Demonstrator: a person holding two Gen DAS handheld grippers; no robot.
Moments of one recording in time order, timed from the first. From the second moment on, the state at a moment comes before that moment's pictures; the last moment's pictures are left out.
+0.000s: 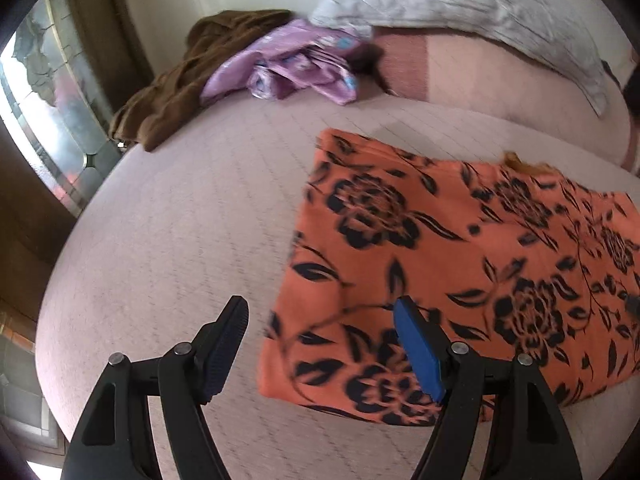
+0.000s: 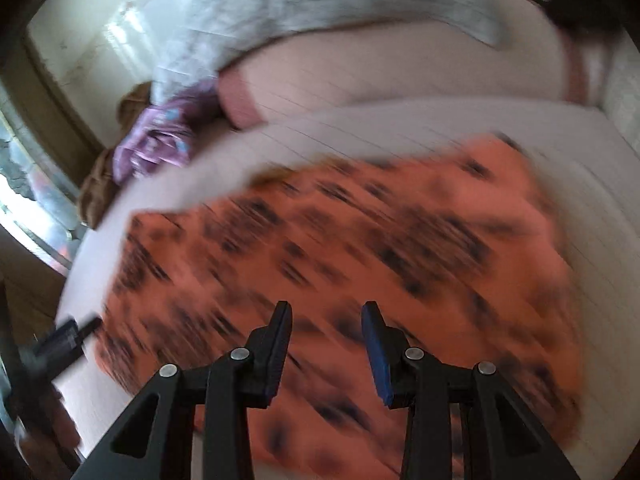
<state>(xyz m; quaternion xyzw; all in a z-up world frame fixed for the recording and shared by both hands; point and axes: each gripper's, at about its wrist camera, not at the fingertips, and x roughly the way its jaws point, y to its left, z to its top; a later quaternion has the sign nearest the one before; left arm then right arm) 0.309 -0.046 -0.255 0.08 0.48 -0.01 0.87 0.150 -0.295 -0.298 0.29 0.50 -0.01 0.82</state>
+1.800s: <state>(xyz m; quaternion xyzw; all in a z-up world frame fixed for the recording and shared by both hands) 0.241 -0.105 -0.205 0.00 0.38 -0.13 0.91 0.103 -0.270 -0.292 0.36 0.45 0.06 0.82</state>
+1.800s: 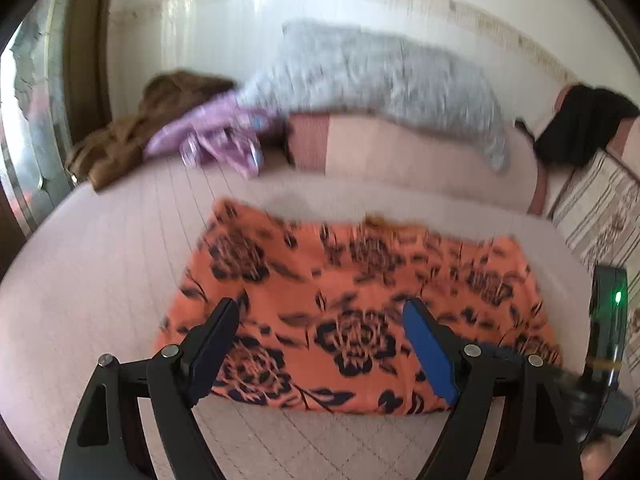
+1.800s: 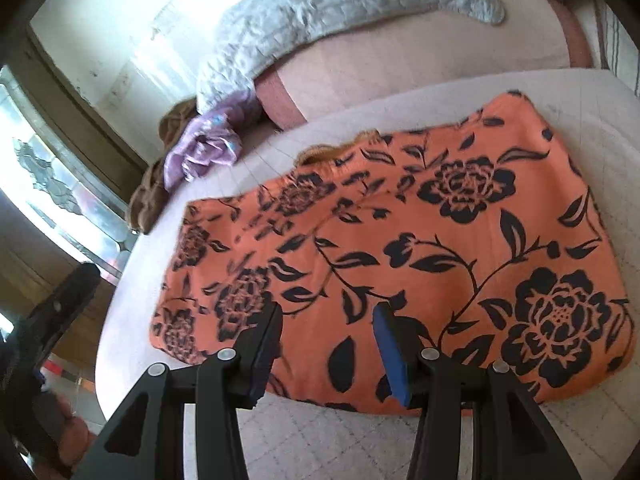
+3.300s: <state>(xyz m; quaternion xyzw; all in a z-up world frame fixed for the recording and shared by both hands) 0.278 -0.028 -0.243 0.04 0.46 0.01 0.89 0.087 -0.381 -0.311 0.41 0.47 -0.12 0.77</state>
